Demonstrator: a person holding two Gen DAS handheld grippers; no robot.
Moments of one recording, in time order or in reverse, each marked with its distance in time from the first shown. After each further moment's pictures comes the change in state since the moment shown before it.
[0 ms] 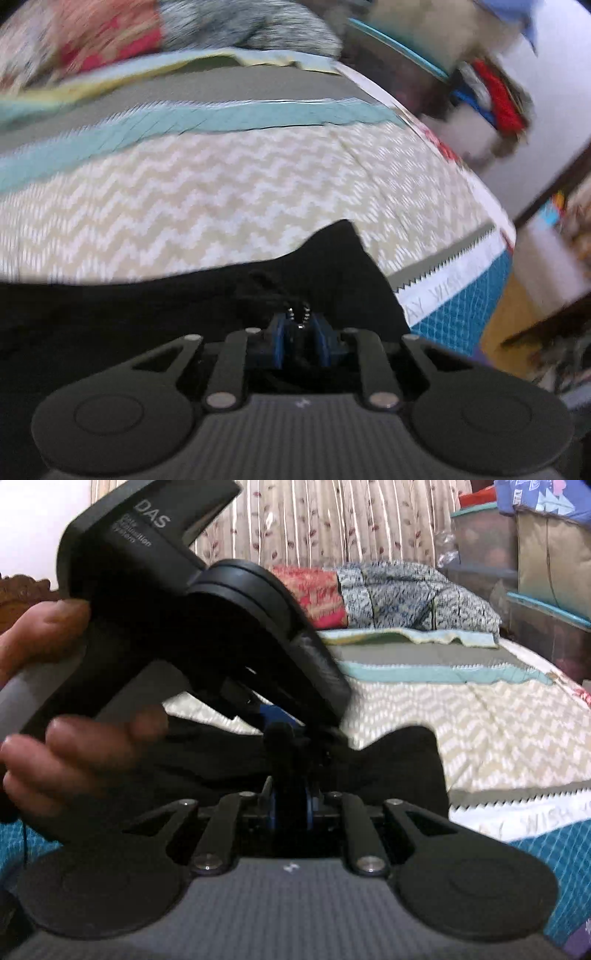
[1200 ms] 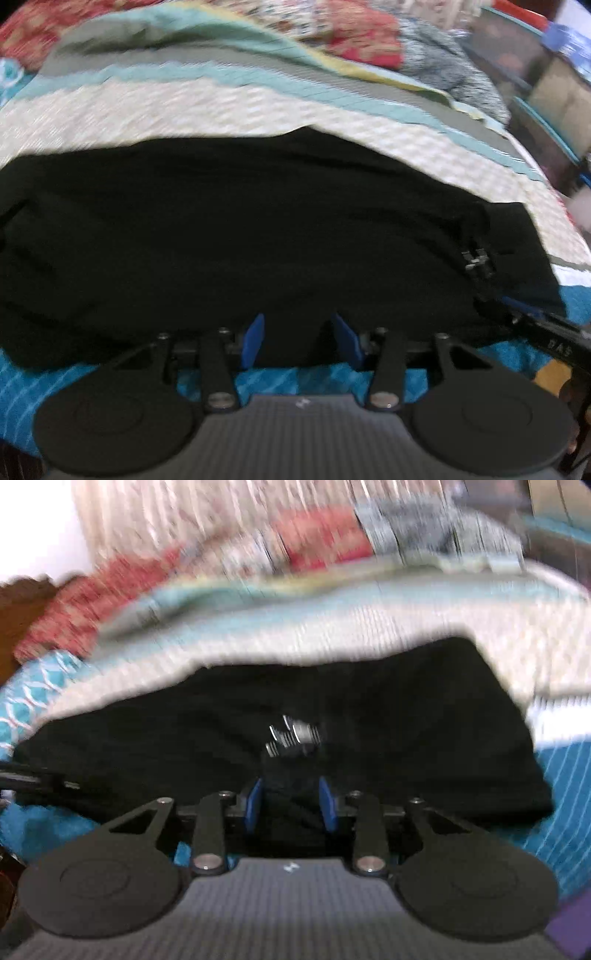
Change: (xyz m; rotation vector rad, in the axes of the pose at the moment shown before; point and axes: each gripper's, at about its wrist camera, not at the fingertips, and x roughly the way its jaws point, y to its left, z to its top) left arm -0.142 0.156 -0.194 -0.334 -0.155 0.347; right arm 0.025 0.055 -0.025 0.141 0.202 0.055
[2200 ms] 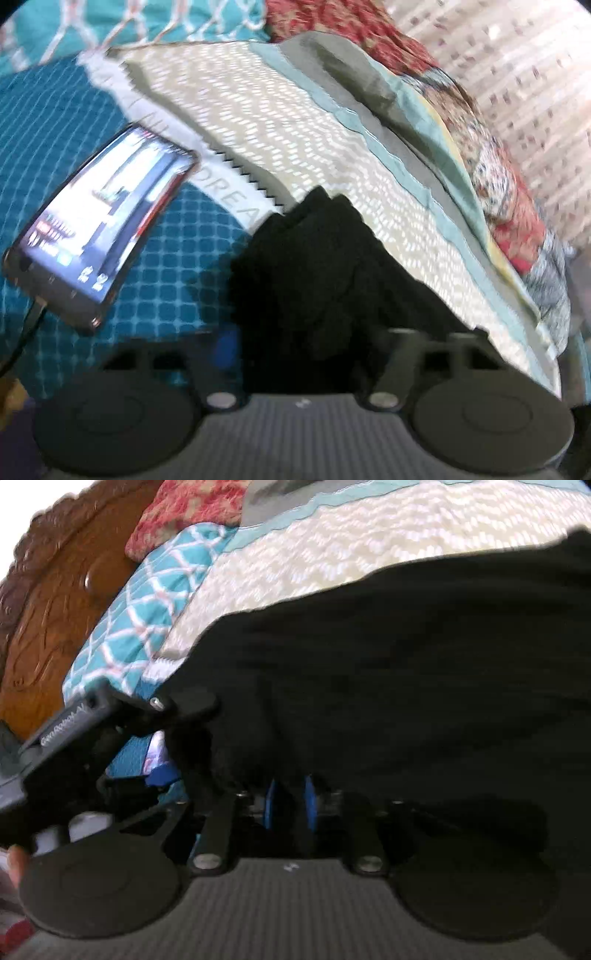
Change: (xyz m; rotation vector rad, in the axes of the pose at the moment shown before) left arm -0.026 0.222 0.011 -0.625 -0.255 0.041; right arm 0.139 0.263 0.019 0.008 0.454 0.532
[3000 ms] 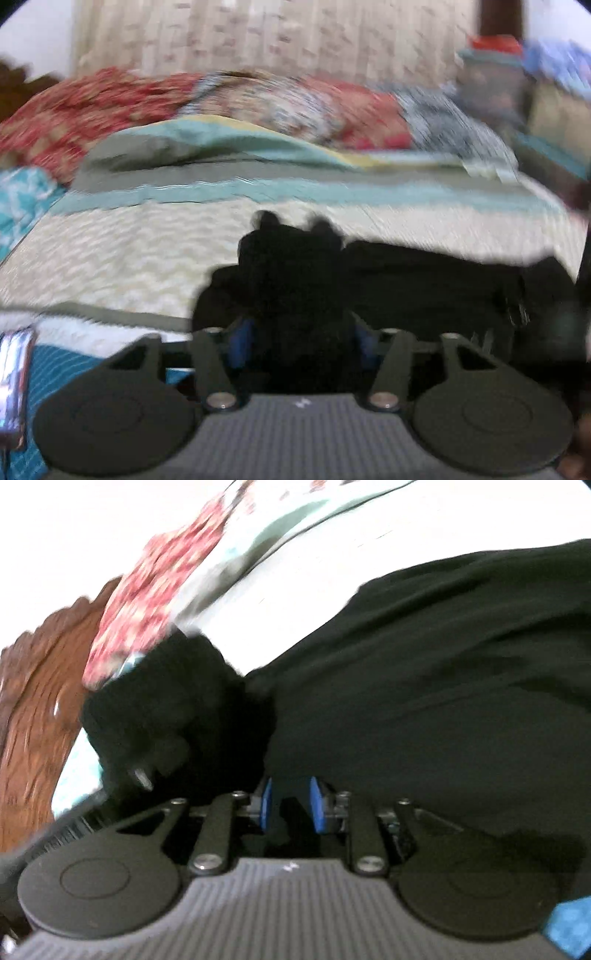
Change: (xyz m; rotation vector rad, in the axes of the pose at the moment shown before) left arm -0.010 -0.193 -0.116 0.832 -0.097 -0.036; right arm -0.128 -0.088 -0.037 0.263 -0.343 -0.132
